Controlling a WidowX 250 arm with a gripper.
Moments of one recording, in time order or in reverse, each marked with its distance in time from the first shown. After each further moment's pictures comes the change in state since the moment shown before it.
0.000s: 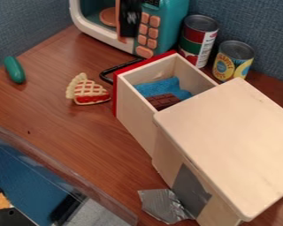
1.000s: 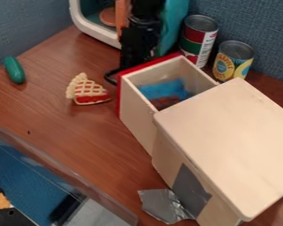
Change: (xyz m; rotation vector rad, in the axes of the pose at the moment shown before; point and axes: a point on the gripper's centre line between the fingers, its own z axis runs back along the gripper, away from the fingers) arm -0.001 0.018 -0.114 0.068 0.130 0.435
